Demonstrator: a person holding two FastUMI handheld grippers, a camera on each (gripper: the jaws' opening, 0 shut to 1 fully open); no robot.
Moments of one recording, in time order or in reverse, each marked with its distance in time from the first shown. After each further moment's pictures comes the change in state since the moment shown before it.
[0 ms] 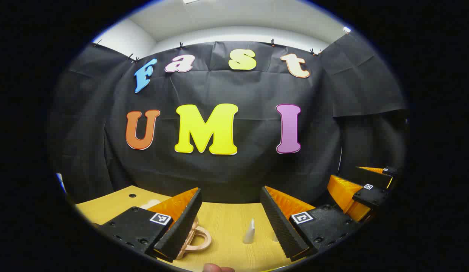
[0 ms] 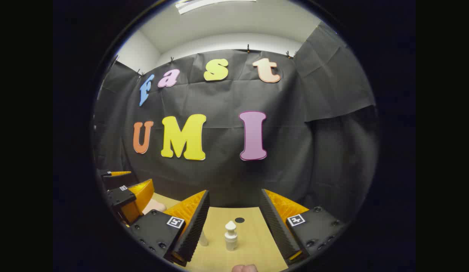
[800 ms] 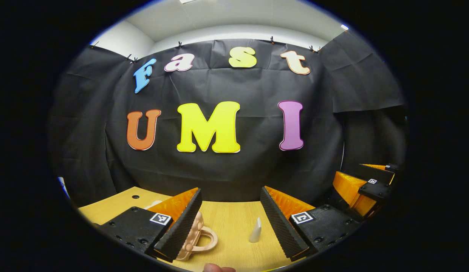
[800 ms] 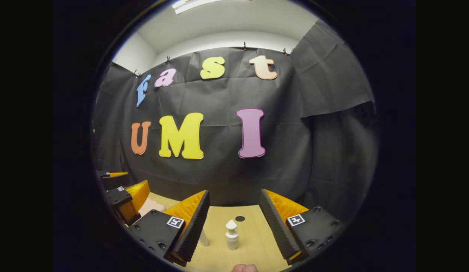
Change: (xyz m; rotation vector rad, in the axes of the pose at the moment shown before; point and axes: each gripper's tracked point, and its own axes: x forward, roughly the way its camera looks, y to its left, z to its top) left arm 0.002 0.015 -0.002 0.025 0.010 0.004; right arm 0.002 0.008 -0.003 0.017 0.015 -0.005
